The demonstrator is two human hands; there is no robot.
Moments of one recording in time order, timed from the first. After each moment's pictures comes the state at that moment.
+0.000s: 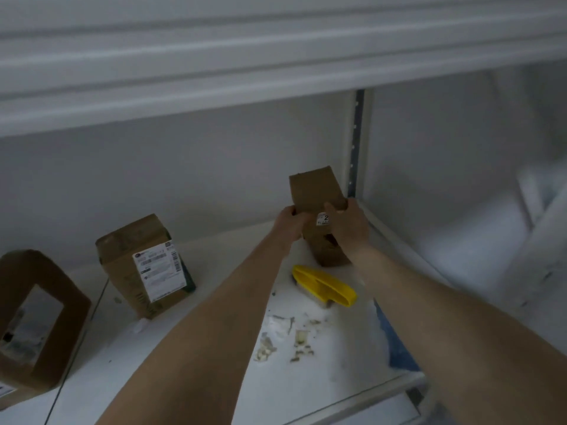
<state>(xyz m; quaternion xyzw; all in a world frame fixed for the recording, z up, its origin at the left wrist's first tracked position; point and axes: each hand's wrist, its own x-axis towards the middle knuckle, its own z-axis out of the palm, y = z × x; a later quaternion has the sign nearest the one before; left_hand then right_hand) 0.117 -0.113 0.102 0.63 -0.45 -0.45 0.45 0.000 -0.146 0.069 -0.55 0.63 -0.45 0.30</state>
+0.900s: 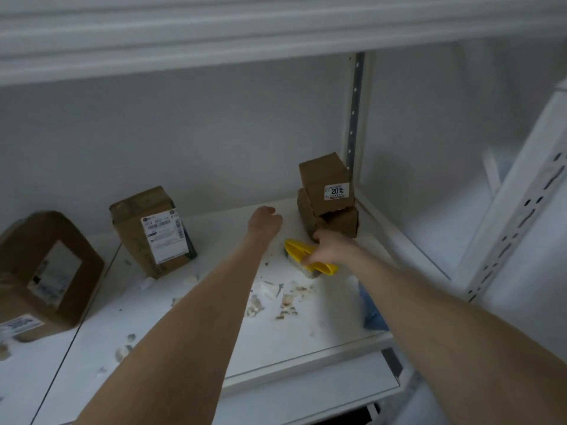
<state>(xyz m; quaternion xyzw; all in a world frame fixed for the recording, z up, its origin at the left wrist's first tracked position) 0.132 -0.068 0.075 0.73 -0.40 -0.36 0.43 -0.024 -0.080 0.046 -0.76 0.59 -0.02 0.28</state>
